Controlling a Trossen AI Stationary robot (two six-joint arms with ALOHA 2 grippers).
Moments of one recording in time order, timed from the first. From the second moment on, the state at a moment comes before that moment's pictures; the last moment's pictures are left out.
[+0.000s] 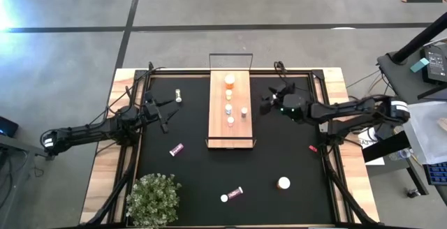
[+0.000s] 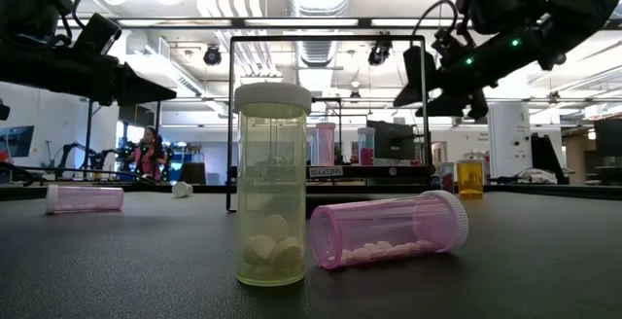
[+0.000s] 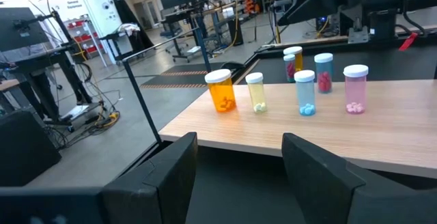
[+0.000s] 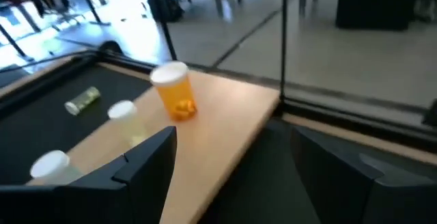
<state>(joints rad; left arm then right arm) 0.26 0.20 0.01 0.08 -0.27 0.22 -0.24 1.23 0.42 0.48 0.58 0.40</state>
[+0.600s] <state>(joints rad) 0.26 0.20 0.01 0.08 -0.27 0.22 -0.25 1.22 0.55 -0.05 0.70 0.79</state>
